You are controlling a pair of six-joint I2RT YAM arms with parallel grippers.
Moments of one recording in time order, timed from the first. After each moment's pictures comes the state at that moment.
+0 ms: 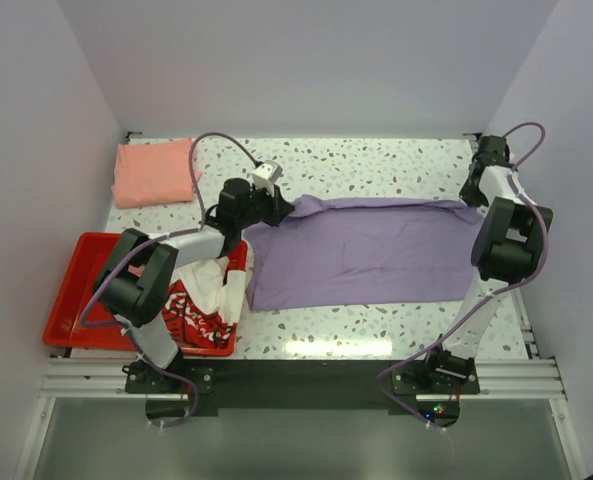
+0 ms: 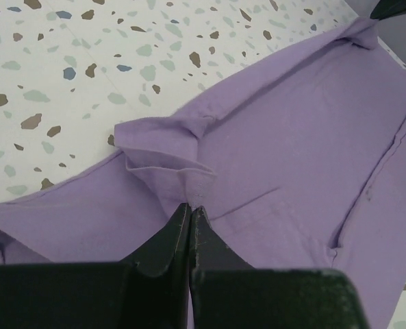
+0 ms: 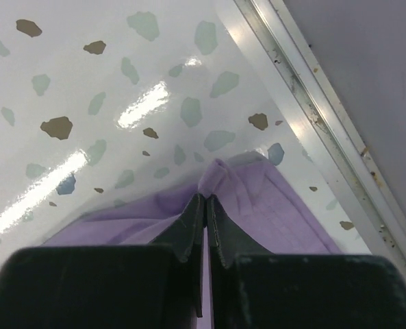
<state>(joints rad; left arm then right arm) -0.45 1.75 0.93 0.51 0.34 -0.22 -0.28 2.08 1.62 -0.53 0.28 0.27</state>
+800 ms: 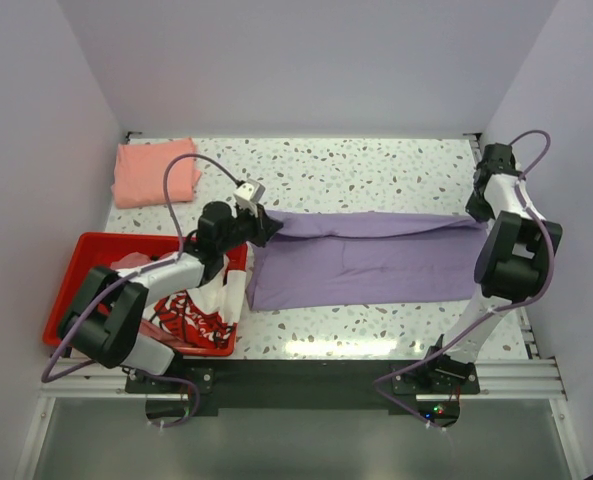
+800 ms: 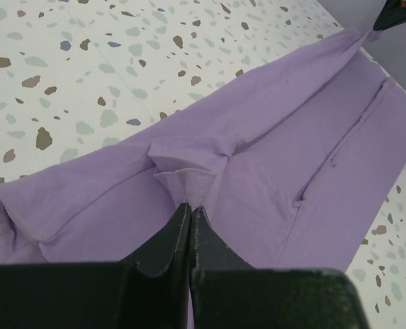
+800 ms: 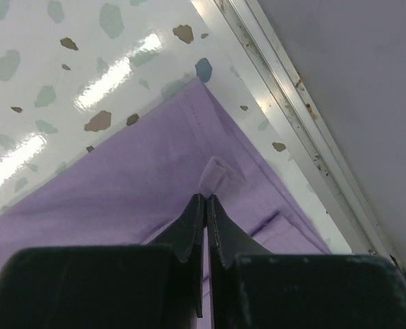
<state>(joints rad) -0.46 1.46 0.64 0.56 0.33 -0.26 -0.30 1.90 1.47 -0.63 0.35 0.22</state>
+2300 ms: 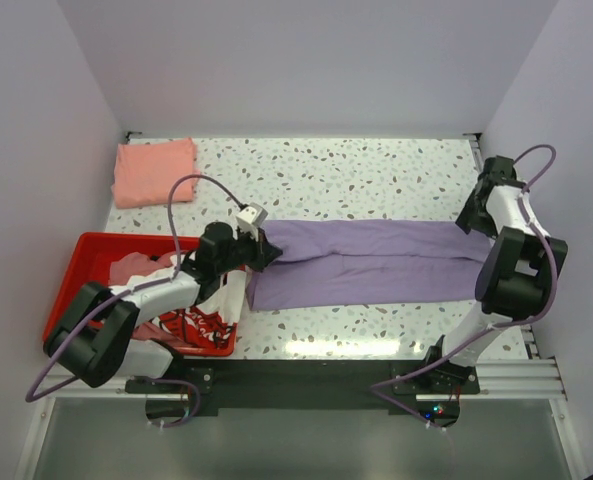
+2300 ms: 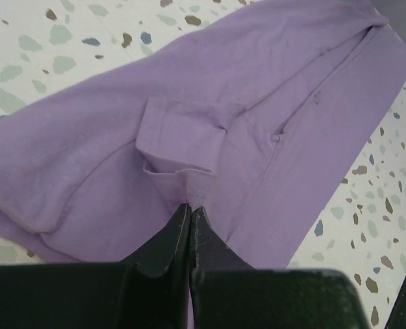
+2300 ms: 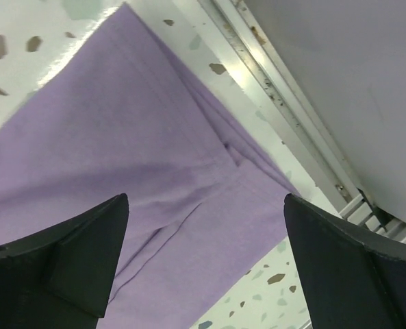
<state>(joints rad) -0.51 1.35 0.49 0.52 0.33 -0.28 -0.31 1.77 1.32 -0.74 0.46 0.29</state>
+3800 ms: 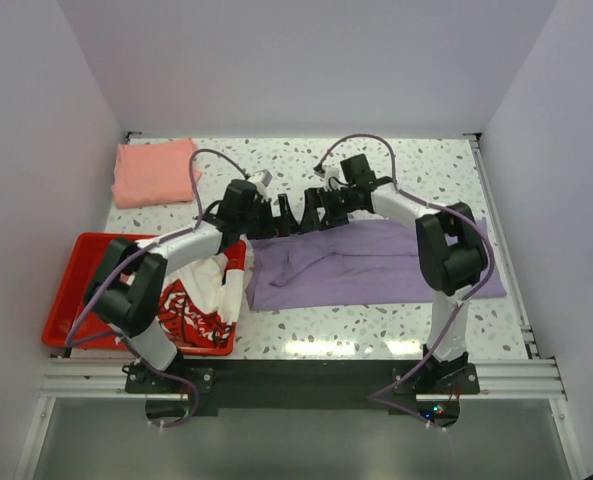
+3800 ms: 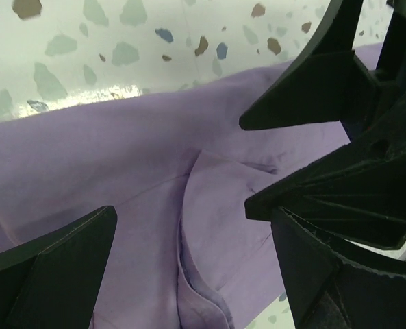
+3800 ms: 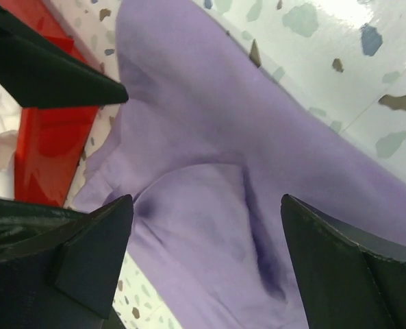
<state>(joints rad) -0.48 1.65 0.96 0.04 0.24 -0.57 0.41 1.98 1.41 -0.39 -0.66 0.18</state>
